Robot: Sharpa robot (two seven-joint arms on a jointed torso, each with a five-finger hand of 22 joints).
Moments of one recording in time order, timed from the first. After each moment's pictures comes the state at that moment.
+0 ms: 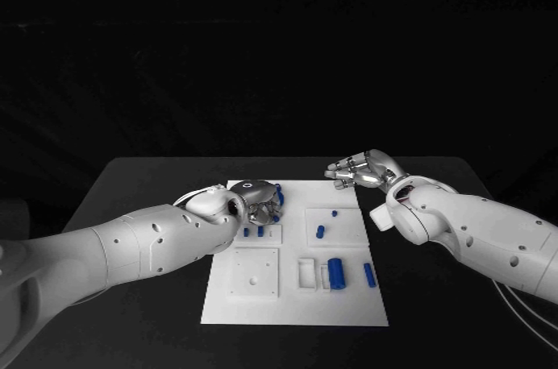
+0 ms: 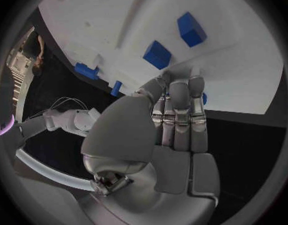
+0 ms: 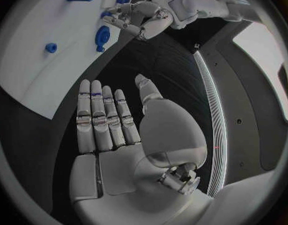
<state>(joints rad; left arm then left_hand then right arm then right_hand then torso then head) 1.27 -0.43 -0.23 1.08 -1.44 -0.30 -0.01 1.42 -0.01 0.29 -0.12 0.17 1.24 0.08 0.06 0.07 1.33 0.03 0.06 0.06 1.34 -0.05 1.13 0.34 0.08 1.21 -0.07 0.49 1.31 1.04 -0.77 0.22 1.32 -0.76 -0.36 0.06 1.25 -0.01 -0.05 -0.11 0.43 1.05 0.14 0.07 0.06 1.11 0.13 0.07 0.06 1.20 0.11 0.06 0.07 0.10 1.11 0.12 0.07 0.07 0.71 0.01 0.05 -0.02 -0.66</state>
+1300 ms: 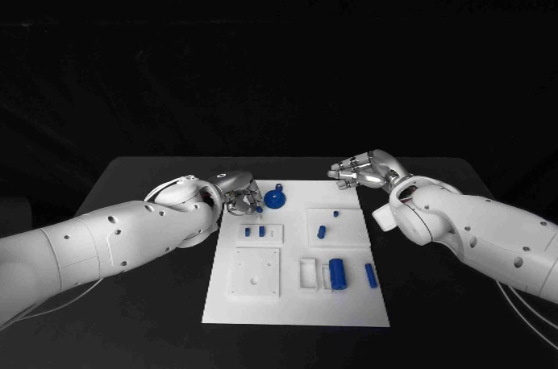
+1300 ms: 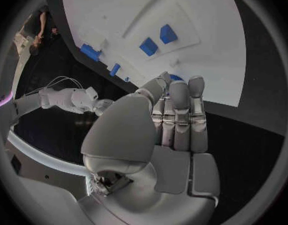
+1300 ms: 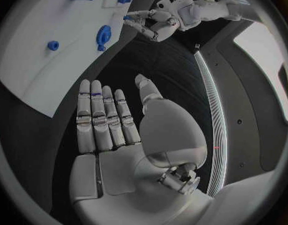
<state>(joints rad) 1.28 -0.59 -0.14 1.21 -1.35 -0.25 -0.05 1.42 0.00 0.30 -0.13 0.16 1.24 0.07 0.06 0.07 1.33 0.03 0.06 0.06 1.34 -0.05 1.13 0.34 0.08 1.21 -0.07 0.51 1.31 1.04 -0.77 0.22 1.32 -0.76 -0.36 0.06 1.25 -0.01 -0.05 -0.11 0.43 1.05 0.14 0.07 0.06 1.11 0.13 0.07 0.06 1.20 0.11 0.06 0.07 0.10 1.11 0.12 0.07 0.07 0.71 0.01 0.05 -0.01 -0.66</state>
